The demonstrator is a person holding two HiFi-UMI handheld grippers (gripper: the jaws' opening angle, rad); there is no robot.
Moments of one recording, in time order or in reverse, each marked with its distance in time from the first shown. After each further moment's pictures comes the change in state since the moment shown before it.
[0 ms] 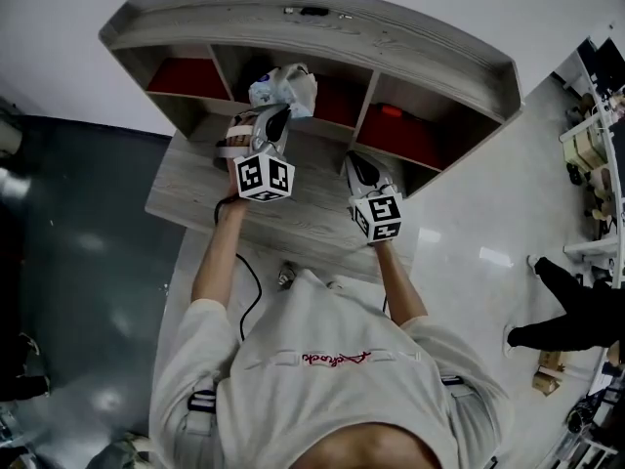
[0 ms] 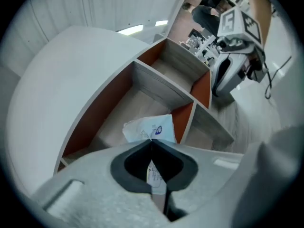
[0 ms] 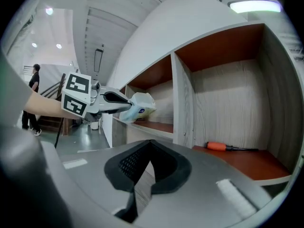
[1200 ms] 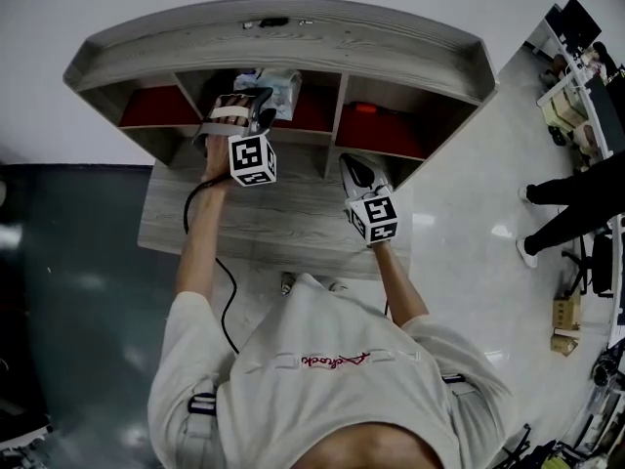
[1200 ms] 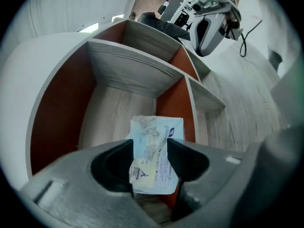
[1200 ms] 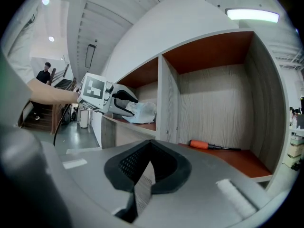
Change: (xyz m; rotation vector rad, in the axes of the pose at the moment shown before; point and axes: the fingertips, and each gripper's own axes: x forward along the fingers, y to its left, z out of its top) left arm 0.067 -0.005 -0.004 0.436 0.064 -0.218; right arm -0.013 -0.026 -0.003 0.006 0.016 -0.123
